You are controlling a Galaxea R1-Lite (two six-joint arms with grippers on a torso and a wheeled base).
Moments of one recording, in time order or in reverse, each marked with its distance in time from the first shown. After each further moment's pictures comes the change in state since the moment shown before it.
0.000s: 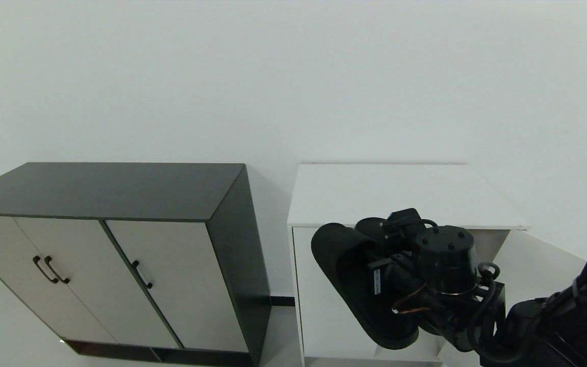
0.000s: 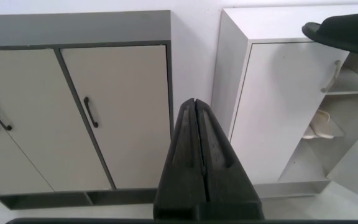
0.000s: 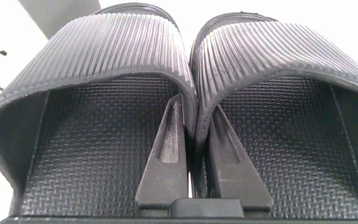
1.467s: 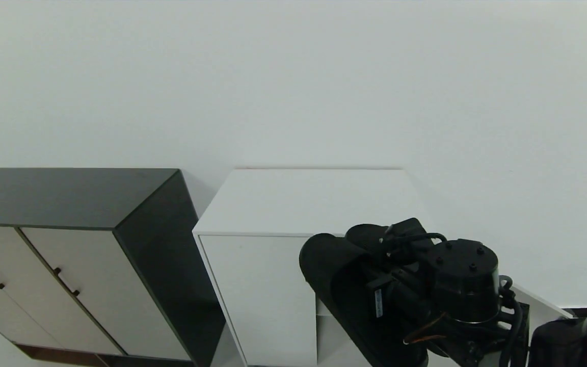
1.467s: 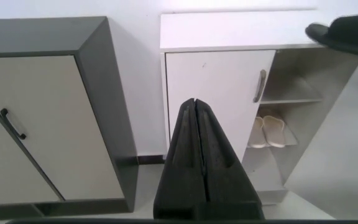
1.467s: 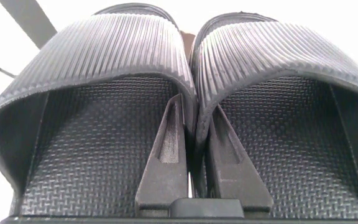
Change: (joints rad) left arm 0.000 0.000 0.000 0.000 0.000 0.001; right arm 0.073 -0.093 0.081 0.003 0.002 -0.015
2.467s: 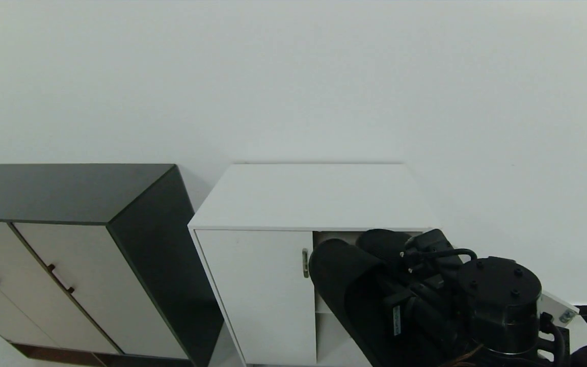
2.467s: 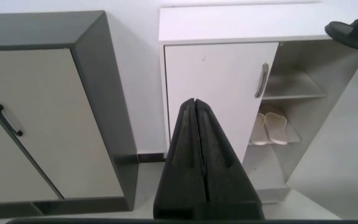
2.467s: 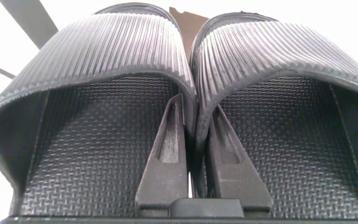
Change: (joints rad) left arm 0.000 0.000 0.000 0.000 0.000 0.001; right arm 0.061 -0.072 0.113 -0.044 -0.052 0.003
